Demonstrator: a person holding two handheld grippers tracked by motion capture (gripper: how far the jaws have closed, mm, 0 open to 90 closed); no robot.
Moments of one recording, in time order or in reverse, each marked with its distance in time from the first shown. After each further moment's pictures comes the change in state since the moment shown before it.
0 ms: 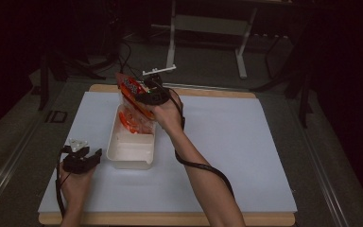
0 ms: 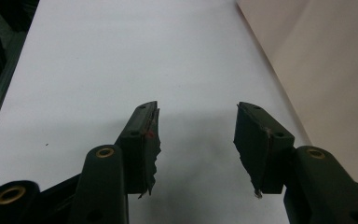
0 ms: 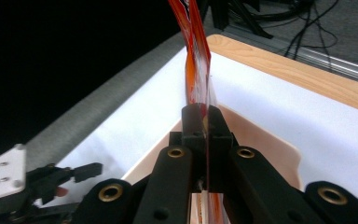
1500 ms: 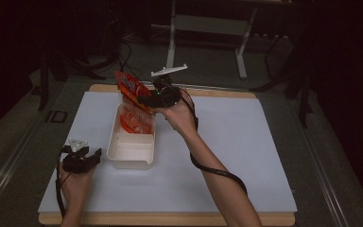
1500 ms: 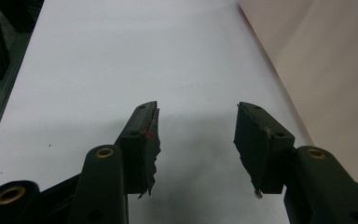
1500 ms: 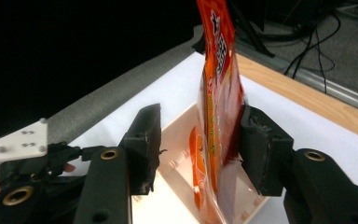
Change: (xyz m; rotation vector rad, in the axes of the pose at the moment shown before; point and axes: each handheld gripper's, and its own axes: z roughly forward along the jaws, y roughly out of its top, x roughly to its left) left arm 0.000 0.000 0.000 -0.006 0.011 -0.002; right arm -0.001 -0.006 -0.046 -0.049 0.033 -0.106
